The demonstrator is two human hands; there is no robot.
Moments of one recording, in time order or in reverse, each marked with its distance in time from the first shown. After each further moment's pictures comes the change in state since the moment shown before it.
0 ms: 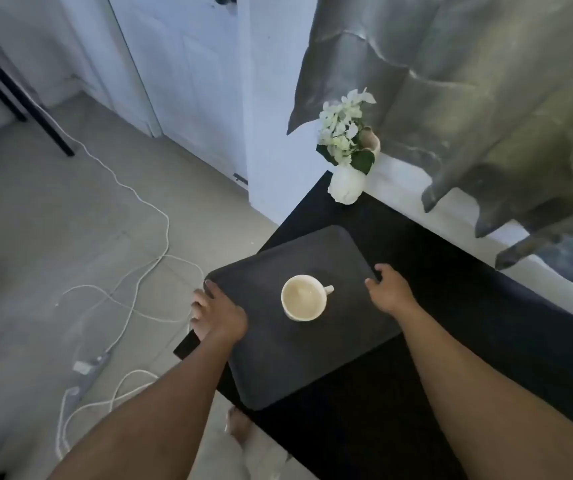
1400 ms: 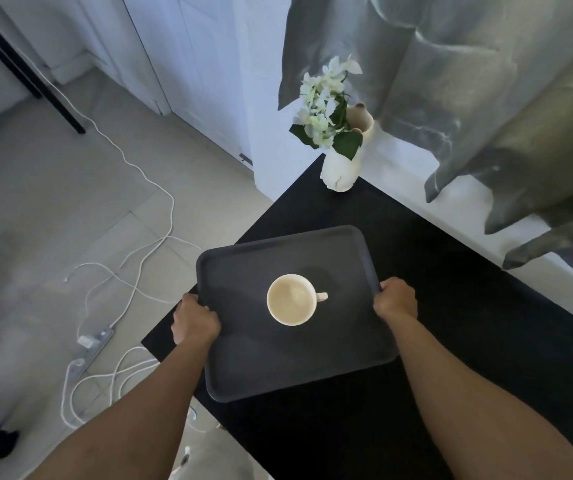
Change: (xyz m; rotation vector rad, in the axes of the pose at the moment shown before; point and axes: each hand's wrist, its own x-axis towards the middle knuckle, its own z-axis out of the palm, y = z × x) left_hand -0.005 0.008 0.032 -0.344 0.045 -0.220; right_hand 0.072 0.064 -0.003 -0.196 0.033 0.154
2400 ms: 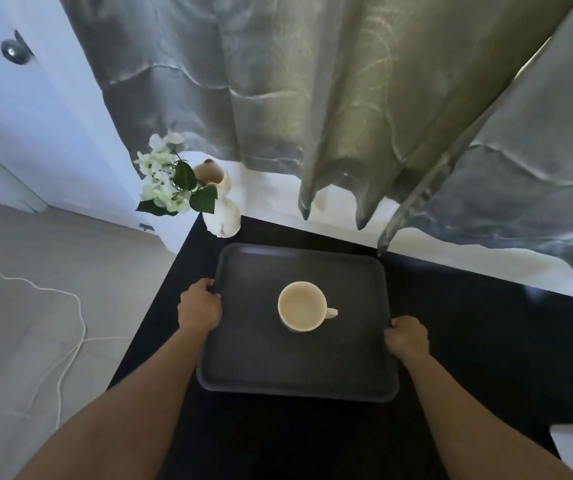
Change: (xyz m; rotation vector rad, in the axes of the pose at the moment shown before) left_hand -0.031 0.188 0.072 0.159 -0.206 0.548; right_hand 0.000 0.160 -0.070 0.433 0.072 0.344
